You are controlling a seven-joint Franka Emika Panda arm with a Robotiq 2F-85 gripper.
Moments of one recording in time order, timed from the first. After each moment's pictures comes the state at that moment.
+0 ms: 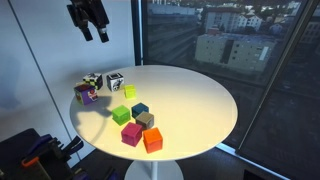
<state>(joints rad) -0.04 -0.61 0.05 -2.55 -0.07 2.10 0.09</state>
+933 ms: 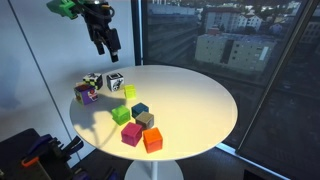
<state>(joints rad) -0.03 -0.43 -0.01 -2.55 0.06 2.24 0.09</state>
